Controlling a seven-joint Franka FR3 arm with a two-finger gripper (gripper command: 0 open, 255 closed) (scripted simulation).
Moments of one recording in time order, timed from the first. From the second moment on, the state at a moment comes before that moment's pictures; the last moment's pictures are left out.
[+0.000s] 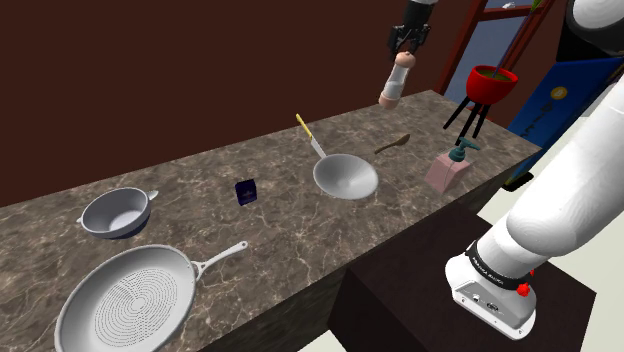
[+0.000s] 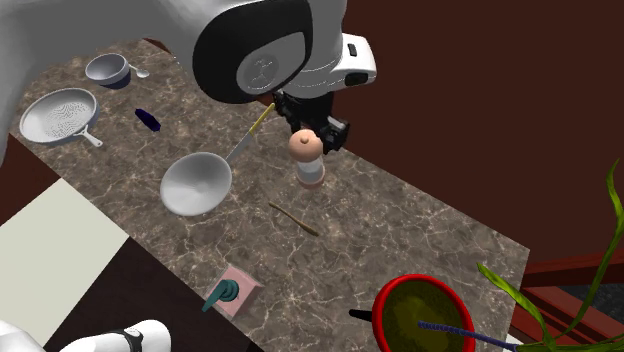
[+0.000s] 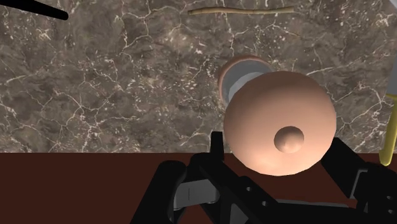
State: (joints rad) arm -0.12 0.09 -0.31 -1.67 0.05 1.82 -0.22
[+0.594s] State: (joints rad) arm -0.12 0.10 -0.31 -1.54 0.05 1.70 -0.21
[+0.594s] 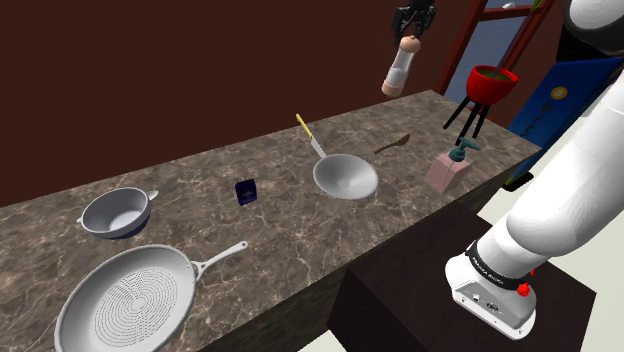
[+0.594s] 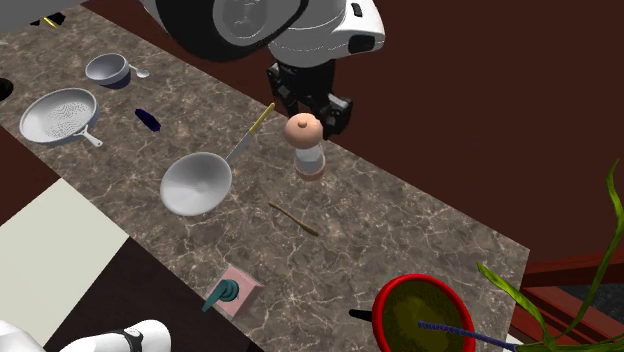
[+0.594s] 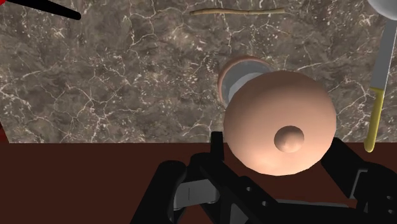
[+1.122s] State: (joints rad) arm -0.13 0.13 -0.31 -1.38 0.06 1.57 -0.22
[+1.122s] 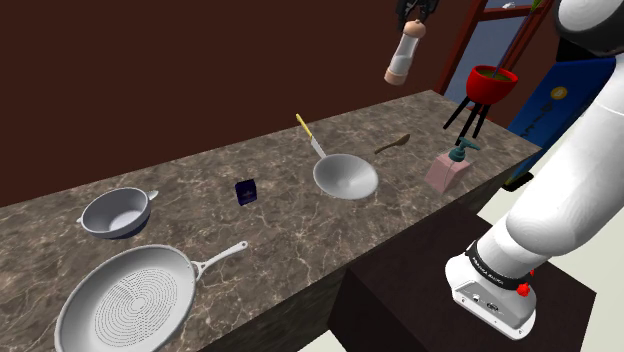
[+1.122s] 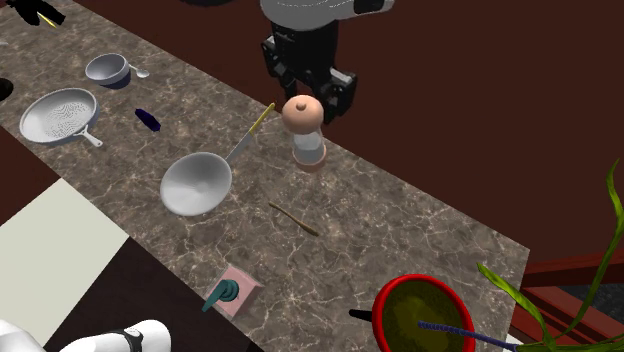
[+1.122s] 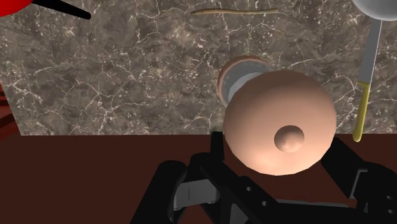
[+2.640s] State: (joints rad) arm 0.09 -0.19 -0.07 -1.72 -0.02 1.60 0.25
